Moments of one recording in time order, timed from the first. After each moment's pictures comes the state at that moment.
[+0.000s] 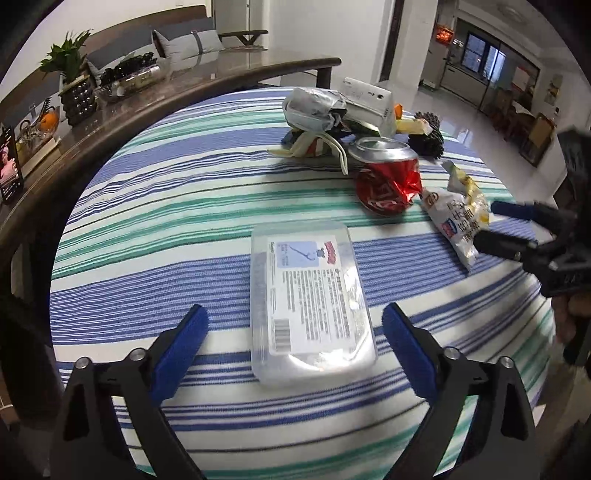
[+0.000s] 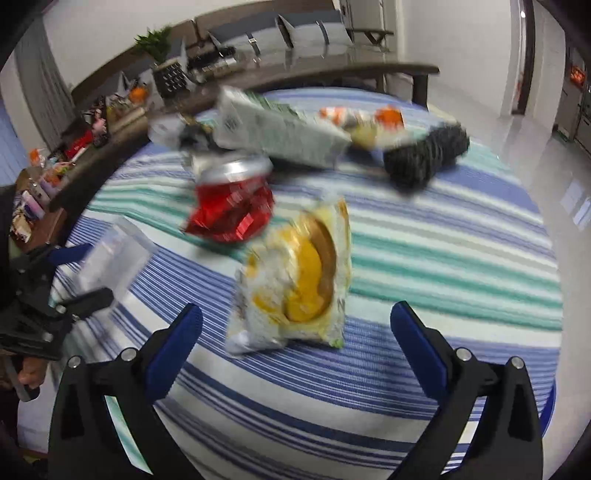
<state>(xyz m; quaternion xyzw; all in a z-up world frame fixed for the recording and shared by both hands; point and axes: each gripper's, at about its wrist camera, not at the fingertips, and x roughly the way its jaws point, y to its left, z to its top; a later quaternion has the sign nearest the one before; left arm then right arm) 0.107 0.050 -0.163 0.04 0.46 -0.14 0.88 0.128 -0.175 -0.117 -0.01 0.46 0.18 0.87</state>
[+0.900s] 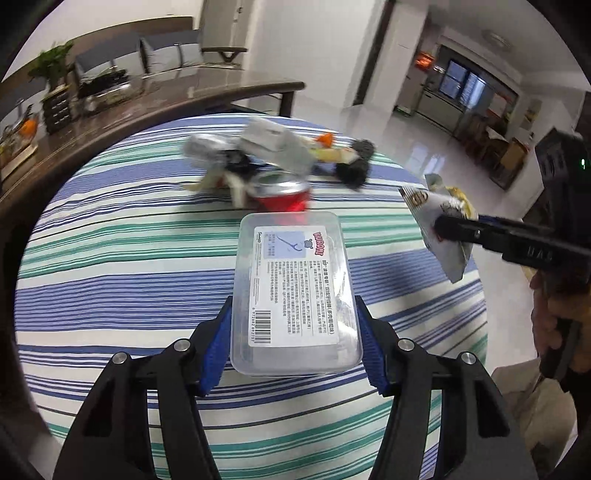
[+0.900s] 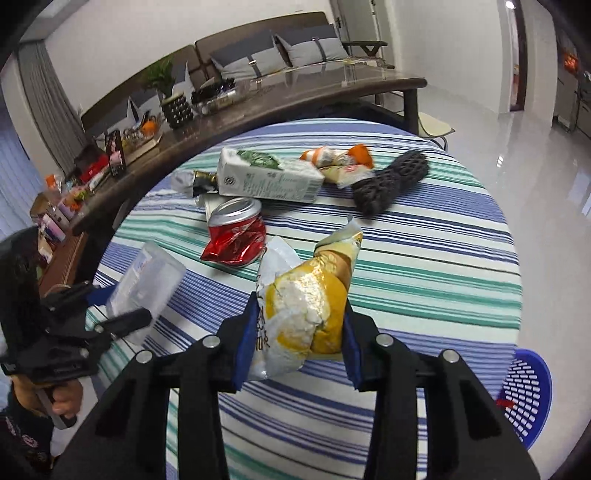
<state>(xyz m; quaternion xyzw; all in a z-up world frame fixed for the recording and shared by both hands) 0.074 -0.020 -0.131 -0.01 0.42 -0.20 0.88 0.104 -0.232 -0.072 0.04 0.44 0.19 0.88</state>
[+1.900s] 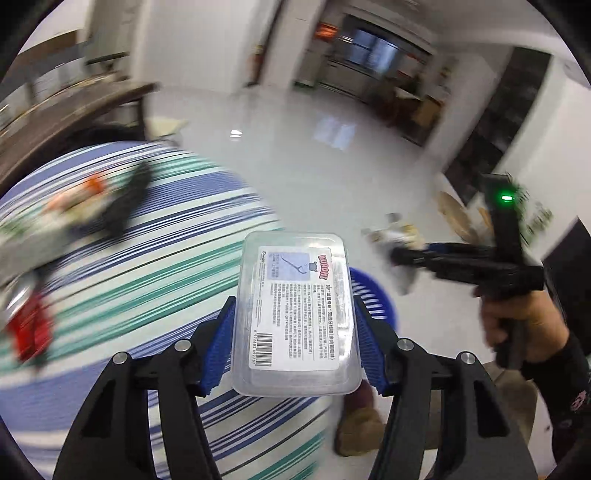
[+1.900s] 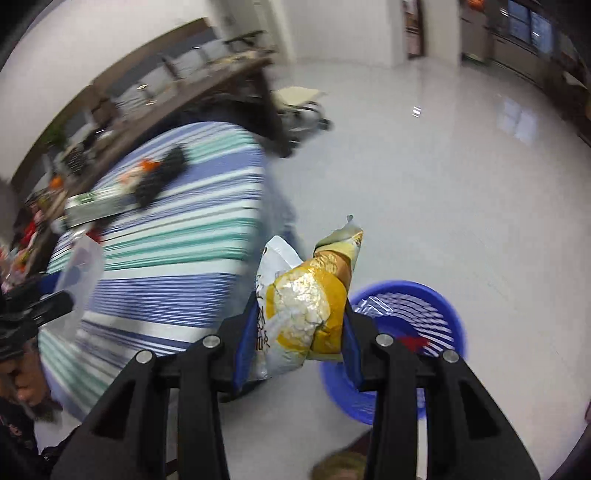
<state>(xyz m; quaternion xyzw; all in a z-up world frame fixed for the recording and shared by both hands) 0.091 -0.272 -0.099 0.03 0.42 -0.39 0.82 0.067 -0.495 -0.098 0.12 0.48 0.02 0.87</state>
